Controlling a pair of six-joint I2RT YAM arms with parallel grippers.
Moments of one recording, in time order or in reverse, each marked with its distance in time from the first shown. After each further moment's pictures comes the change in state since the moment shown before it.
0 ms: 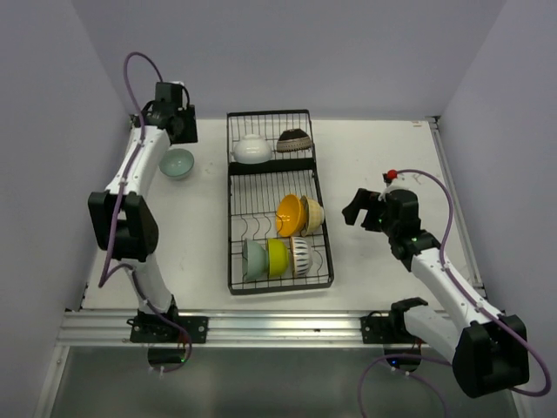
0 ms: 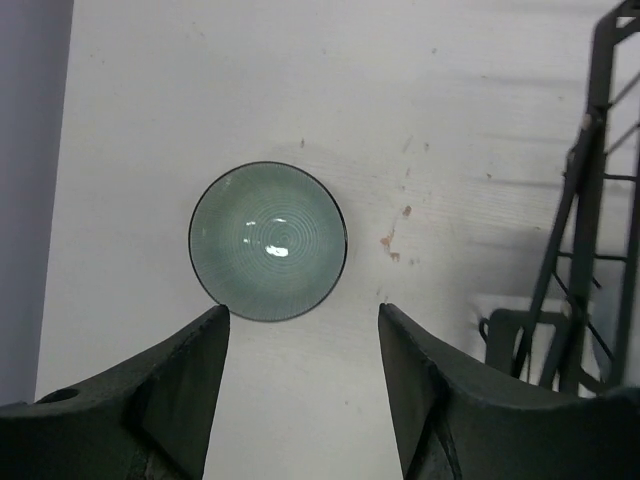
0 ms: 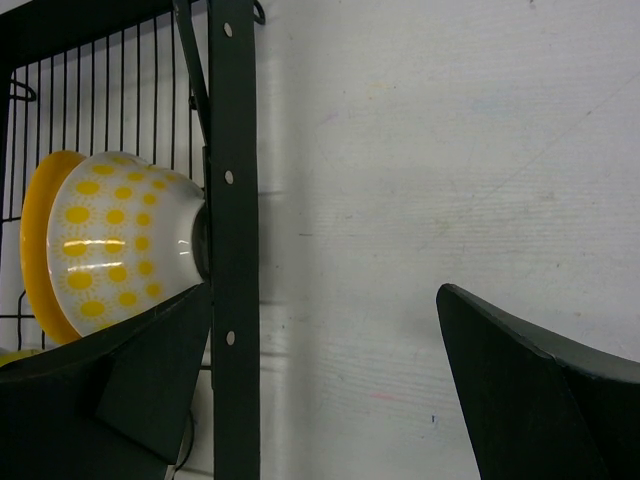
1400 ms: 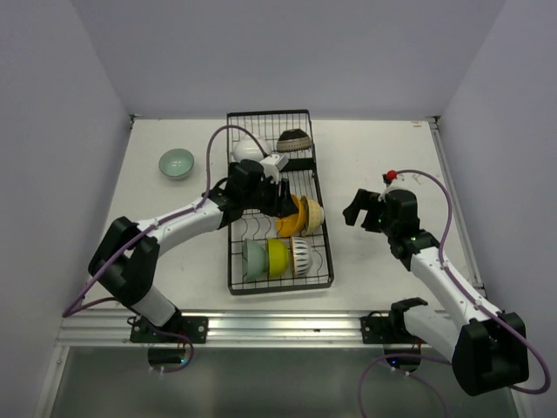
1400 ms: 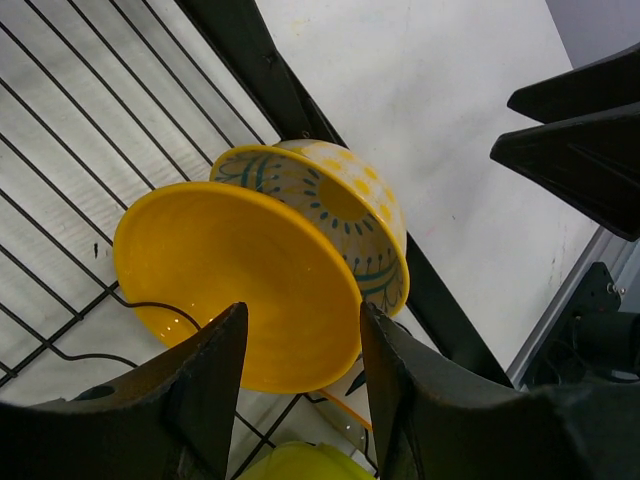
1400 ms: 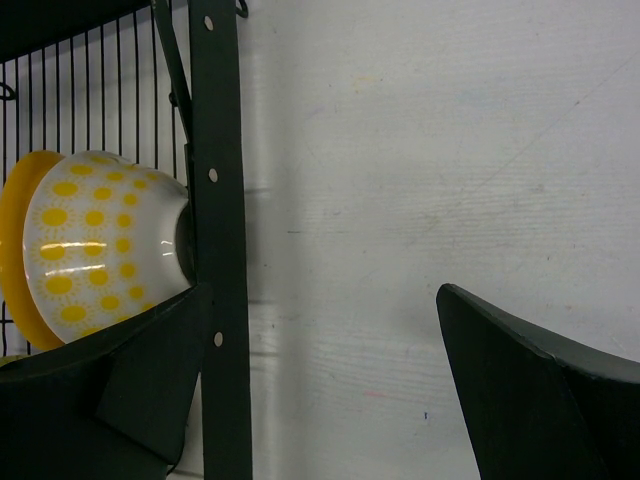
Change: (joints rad) left arm -0.571 -0.388 -0.835 0.693 0.571 -0.298; right arm 0.000 0.019 0.000 -0.007 0.019 0.000
